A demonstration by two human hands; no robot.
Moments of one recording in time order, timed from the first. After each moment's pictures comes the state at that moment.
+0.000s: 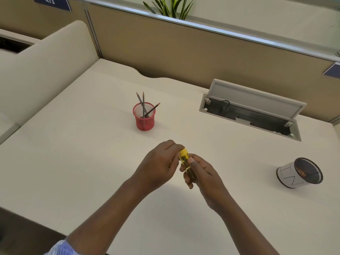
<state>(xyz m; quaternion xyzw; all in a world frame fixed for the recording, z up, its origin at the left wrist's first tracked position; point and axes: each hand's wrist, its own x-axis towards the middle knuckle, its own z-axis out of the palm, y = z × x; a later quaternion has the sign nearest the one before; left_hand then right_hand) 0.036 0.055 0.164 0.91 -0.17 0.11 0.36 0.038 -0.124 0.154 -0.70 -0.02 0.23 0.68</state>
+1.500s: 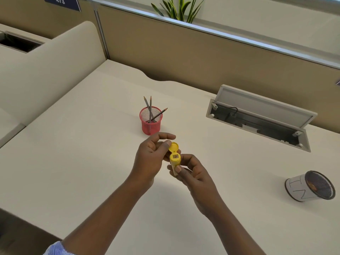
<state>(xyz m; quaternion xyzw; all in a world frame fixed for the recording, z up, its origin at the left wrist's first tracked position) 0.055 0.078 0.170 0.65 0.15 0.04 0.74 0.049 -0.087 0.137 -0.67 -0.04 0.22 0.71</state>
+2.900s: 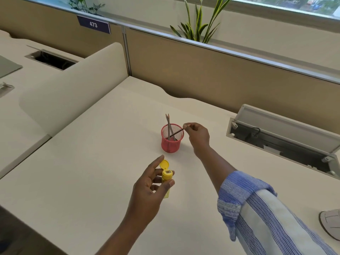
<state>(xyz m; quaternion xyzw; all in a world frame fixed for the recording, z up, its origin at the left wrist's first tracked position) 0.011 0.135 0.129 0.71 0.16 0.09 0.68 0.255 0.033 0.104 -0.77 0.08 0.07 0.63</state>
